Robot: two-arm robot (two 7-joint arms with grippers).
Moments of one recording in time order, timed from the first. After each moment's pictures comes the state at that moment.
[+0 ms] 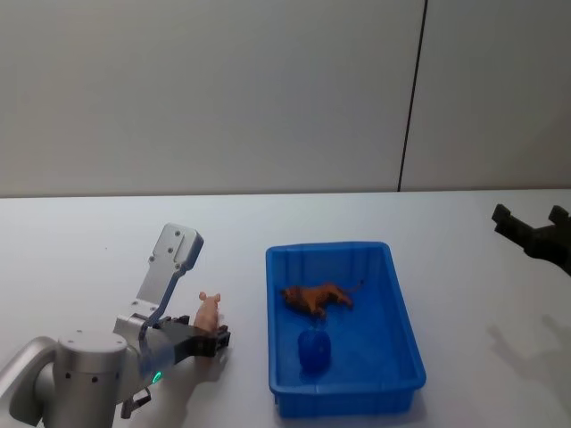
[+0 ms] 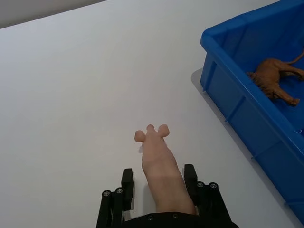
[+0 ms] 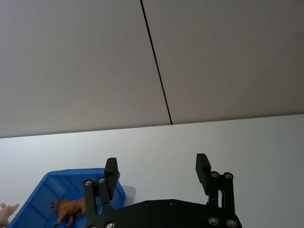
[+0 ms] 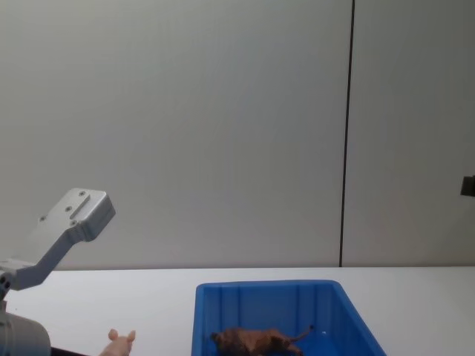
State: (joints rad) left arm -0.28 0.36 0.36 -1.45 -0.40 0.67 0.01; right arm 0.07 0.32 -0.05 -1.74 0.56 0.37 0.11
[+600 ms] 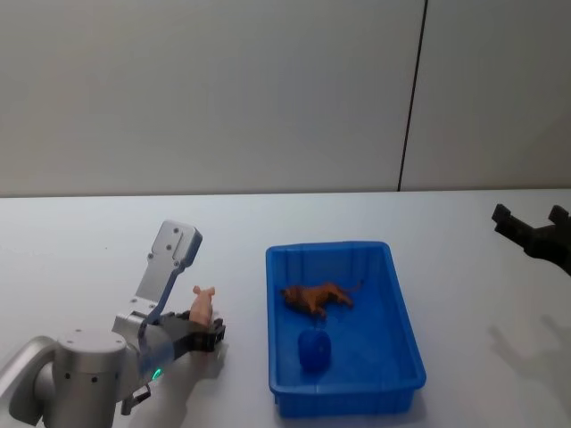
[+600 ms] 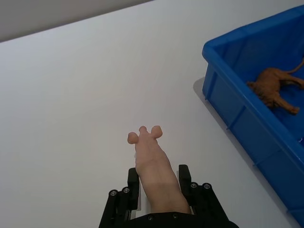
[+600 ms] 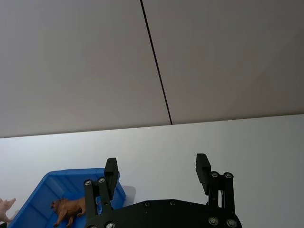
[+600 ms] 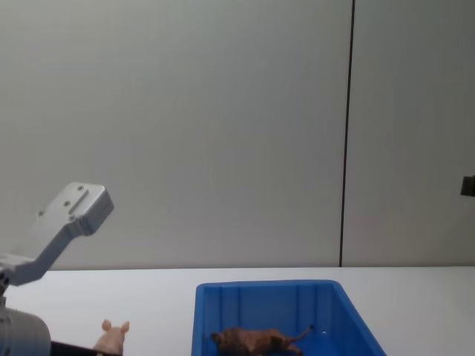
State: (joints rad) left arm -0.28 0.36 0.36 -1.45 -0.39 0.65 0.01; right arm 0.07 0.32 -0.05 -1.74 0.56 0.37 0.11
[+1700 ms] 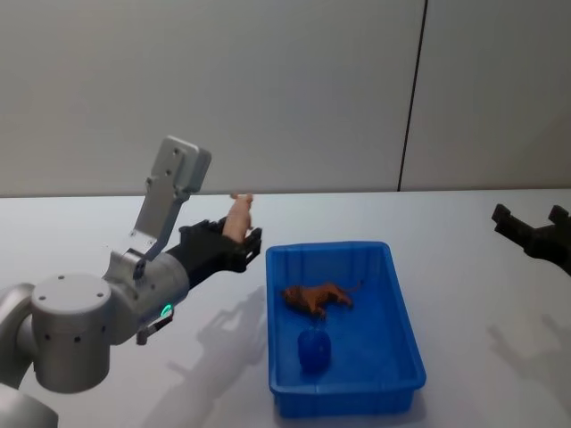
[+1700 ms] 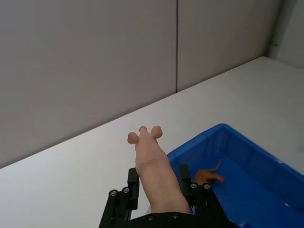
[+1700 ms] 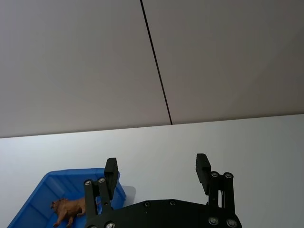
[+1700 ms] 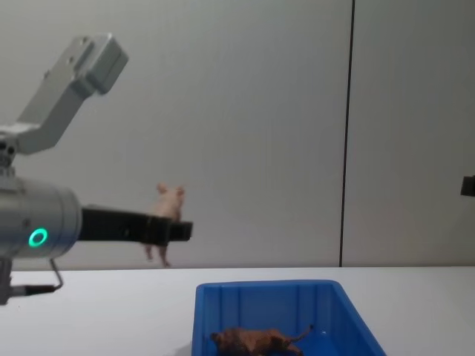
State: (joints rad) left arm -0.31 0.37 0.33 -1.61 -0.37 0.49 -0.15; right arm 0.07 0.32 -0.05 -1.74 0.56 0.37 0.11
